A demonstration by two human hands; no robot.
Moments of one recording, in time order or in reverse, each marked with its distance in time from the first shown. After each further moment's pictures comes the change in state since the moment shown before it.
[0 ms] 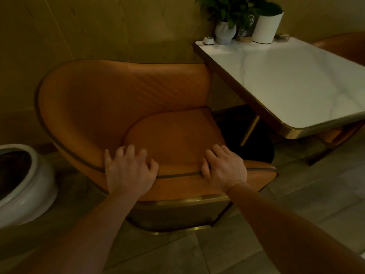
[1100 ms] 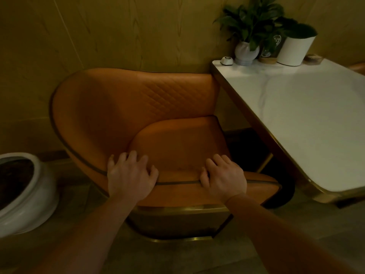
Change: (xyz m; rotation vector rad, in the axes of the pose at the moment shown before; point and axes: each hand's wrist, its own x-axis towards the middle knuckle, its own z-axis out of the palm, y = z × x) left_hand 0.114 0.025 0.014 0.023 0.012 -0.070; right_hand 0.109 0.059 0.051 0.080 0.020 -0.038
